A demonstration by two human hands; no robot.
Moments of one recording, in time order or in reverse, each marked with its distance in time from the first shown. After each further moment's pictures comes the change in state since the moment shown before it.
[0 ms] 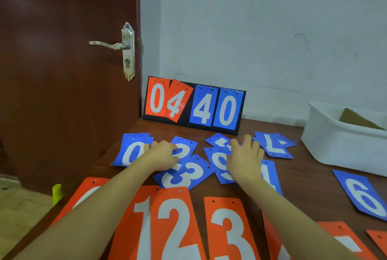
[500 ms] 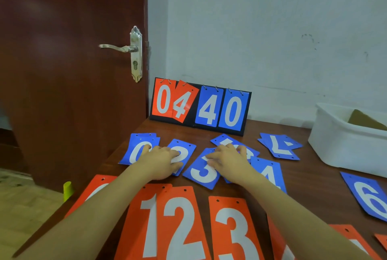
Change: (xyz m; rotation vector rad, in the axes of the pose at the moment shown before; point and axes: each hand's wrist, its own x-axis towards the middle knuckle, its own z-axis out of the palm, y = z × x) left_hand -0.028 -0.013 0.002 0.168 0.026 0.074; right_hand 0.012 -0.013 0.016 0.120 -0.250 -0.430
